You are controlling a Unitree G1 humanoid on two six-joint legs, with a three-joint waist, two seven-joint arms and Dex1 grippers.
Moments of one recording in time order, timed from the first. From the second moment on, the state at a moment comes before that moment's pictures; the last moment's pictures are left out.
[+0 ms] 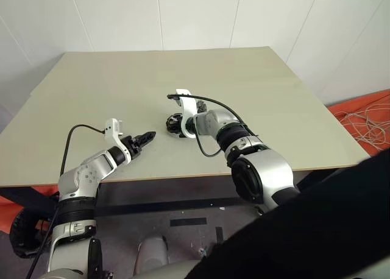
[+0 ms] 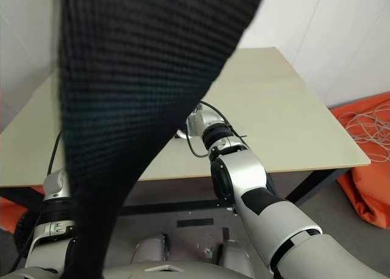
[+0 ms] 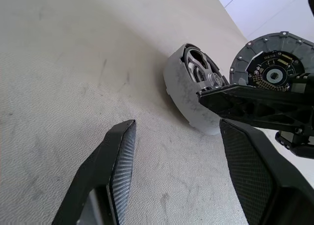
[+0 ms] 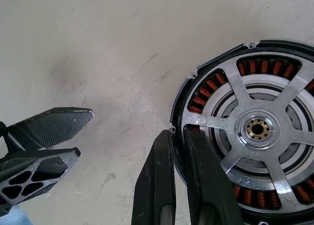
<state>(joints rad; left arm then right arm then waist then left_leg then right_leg) -0.35 0.31 0.30 0.18 -0.67 0.82 -0.51 -1.23 0.12 -0.15 1.19 0.10 0.73 0.36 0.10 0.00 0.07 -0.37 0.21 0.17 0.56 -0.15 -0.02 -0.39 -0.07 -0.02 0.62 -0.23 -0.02</state>
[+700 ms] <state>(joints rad) -0.35 0.31 0.28 0.18 -0.65 0.80 -0.52 -1.30 0.04 -0.04 0.87 0.16 0.65 0.72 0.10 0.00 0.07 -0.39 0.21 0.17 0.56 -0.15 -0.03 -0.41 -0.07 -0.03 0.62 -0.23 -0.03</state>
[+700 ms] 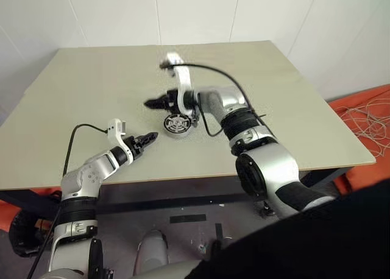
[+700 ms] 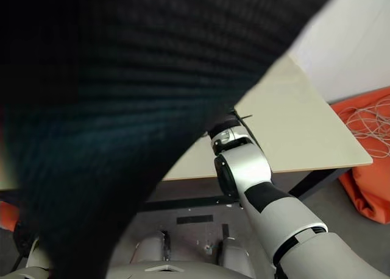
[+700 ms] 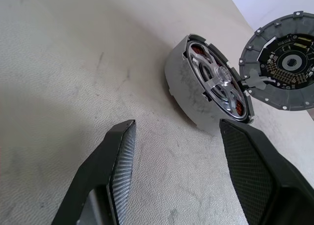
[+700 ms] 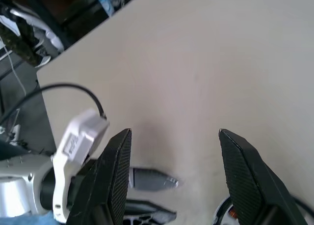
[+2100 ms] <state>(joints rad) -0.50 0.39 0.22 0.39 -0.50 0.62 -0.65 -0.72 -0.15 0.13 0.25 0.03 0.64 0.50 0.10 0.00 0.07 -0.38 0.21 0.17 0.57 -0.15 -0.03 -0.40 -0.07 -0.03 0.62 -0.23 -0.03</state>
